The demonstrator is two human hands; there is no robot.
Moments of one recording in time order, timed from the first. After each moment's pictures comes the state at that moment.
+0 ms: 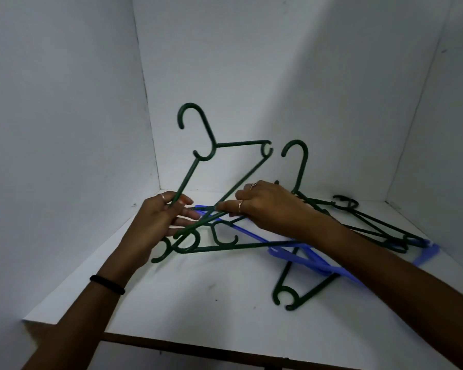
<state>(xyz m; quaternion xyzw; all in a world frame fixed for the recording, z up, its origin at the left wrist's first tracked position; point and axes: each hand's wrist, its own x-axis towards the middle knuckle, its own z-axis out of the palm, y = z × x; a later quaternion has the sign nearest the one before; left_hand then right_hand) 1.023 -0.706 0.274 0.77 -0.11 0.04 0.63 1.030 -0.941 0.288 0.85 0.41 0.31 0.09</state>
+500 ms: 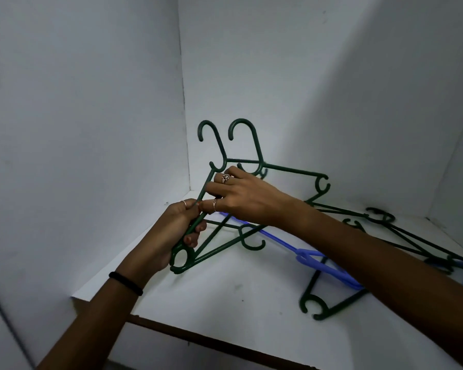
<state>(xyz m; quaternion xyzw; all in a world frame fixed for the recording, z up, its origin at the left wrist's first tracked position) 1.004 -0.686 0.276 0.71 -0.08 -0.03 0.70 1.055 -0.859 0.312 0.71 0.52 0.43 0.18</state>
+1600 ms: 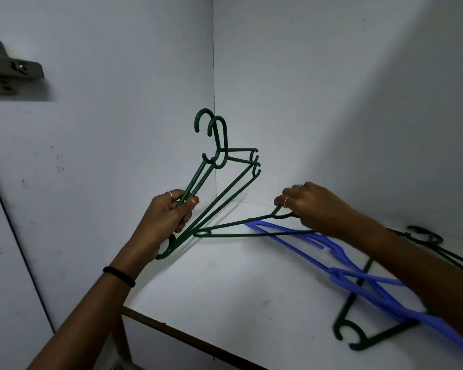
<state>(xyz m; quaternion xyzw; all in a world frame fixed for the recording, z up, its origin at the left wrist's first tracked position) 1.027 -0.622 0.284 0.76 -0.07 0.18 0.62 1.080 -0.920 0.299 0.84 0.38 0.35 0.16</state>
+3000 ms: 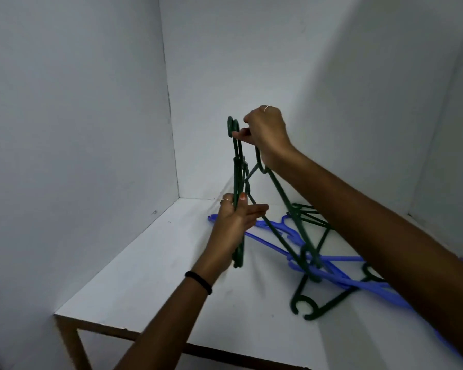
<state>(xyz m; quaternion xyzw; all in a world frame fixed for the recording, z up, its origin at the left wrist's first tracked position) 1.020 -0.788 0.264 0.62 -0.16 0.02 0.77 1.067 -0.871 0.404 0.67 0.05 0.26 -0.70</state>
